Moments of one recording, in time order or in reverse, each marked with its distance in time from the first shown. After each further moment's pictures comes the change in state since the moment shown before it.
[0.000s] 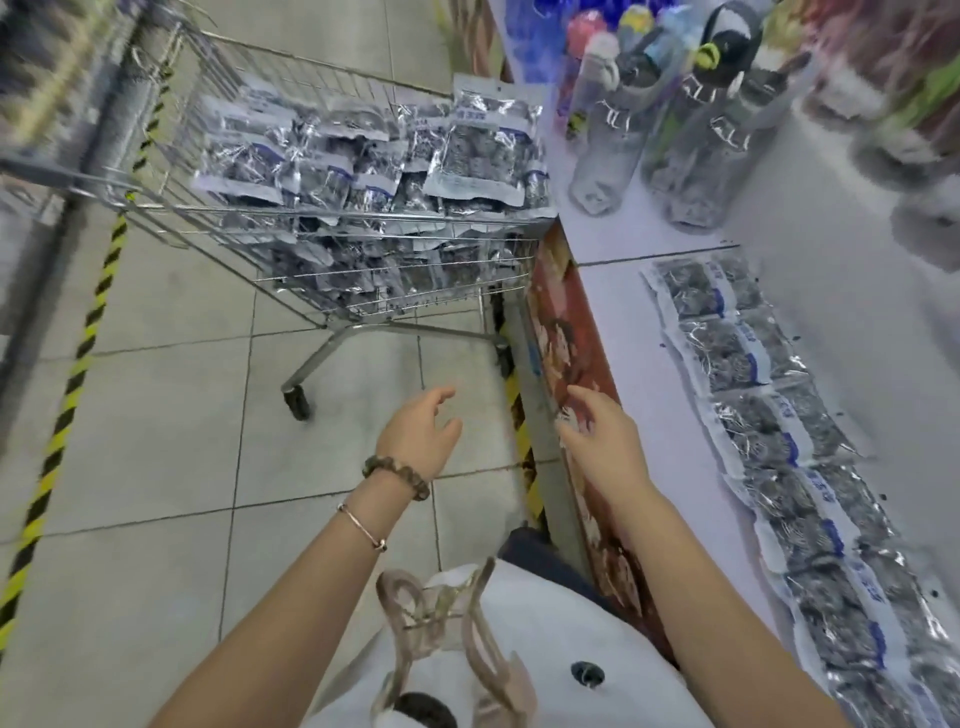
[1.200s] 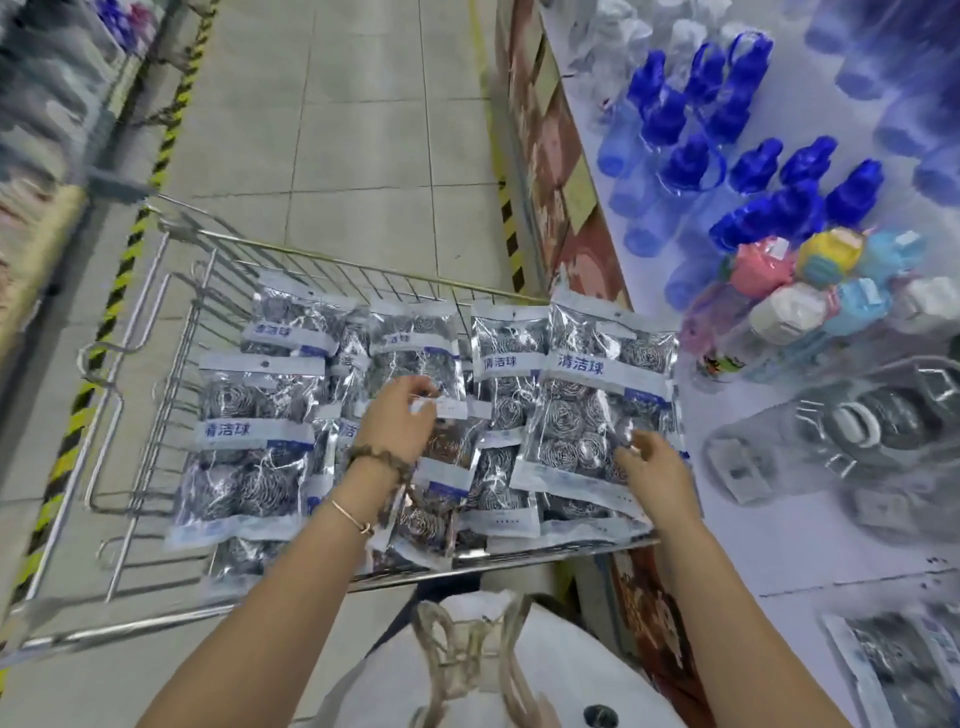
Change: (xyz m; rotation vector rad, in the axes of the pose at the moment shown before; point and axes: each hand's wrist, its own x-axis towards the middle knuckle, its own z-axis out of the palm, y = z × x) left_hand 0.551 -0.028 -0.212 -0.113 0.094 -0.186; right_hand 0.536 -0.159 0.065 -0.040 0.042 0.358
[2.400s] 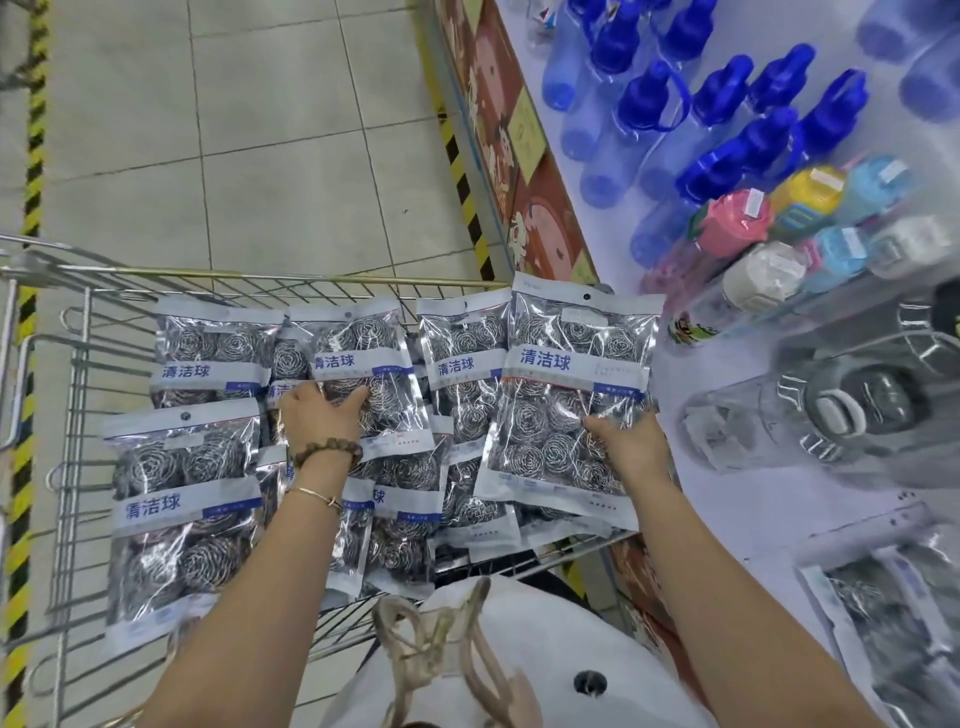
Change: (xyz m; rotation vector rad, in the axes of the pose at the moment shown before) left_hand 0.089 -0.020 0.019 0.224 0.112 -0.413; right_hand 0.065 0.006 0.008 0.227 0.069 0.377
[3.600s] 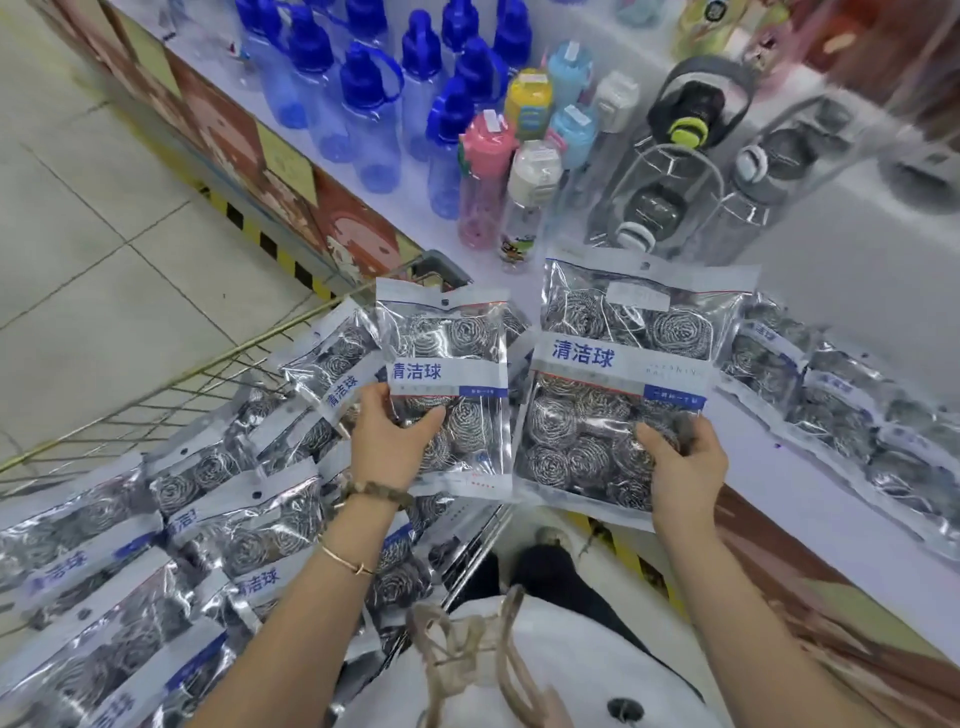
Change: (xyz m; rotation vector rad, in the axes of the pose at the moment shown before) left_hand -0.116 0.059 0.020 -0.247 -0.551 0.701; right_hand -0.162 0.093 -0.043 0.743 0.708 -0.083
